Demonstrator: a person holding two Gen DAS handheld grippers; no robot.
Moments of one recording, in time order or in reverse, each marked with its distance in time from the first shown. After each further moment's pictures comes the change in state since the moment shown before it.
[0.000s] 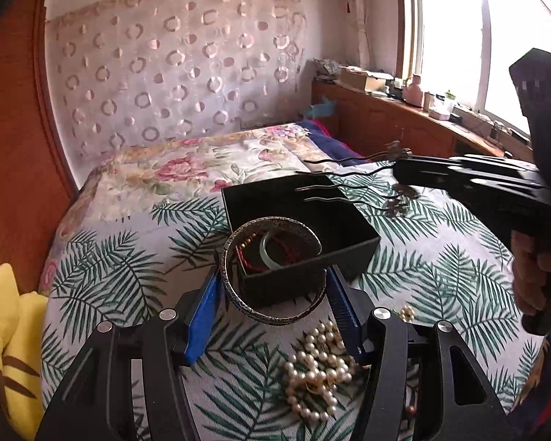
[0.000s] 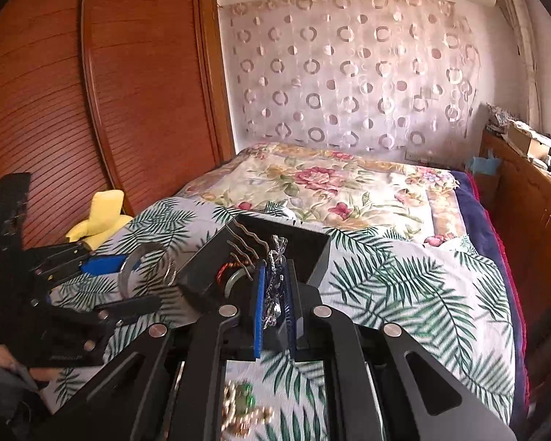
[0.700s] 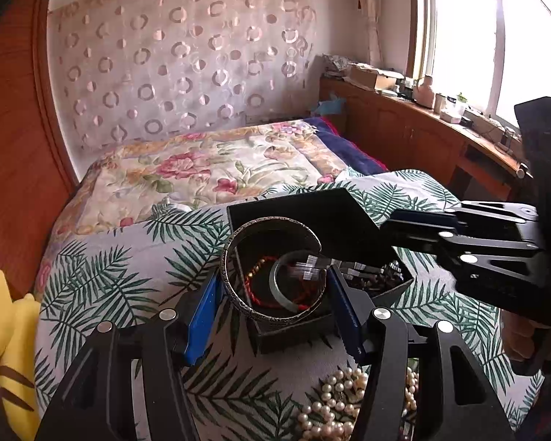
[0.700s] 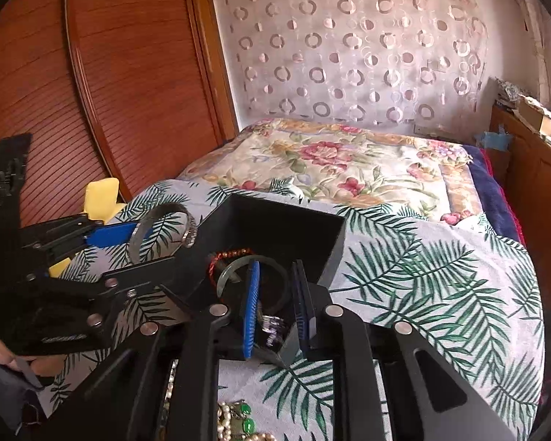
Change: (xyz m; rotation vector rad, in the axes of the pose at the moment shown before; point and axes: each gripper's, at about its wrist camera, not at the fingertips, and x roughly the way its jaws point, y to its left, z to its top) left arm 0.040 0.009 0.025 -0.024 0.025 0.009; right arm 0.042 -0.004 -0.005 0.039 0.085 0.038
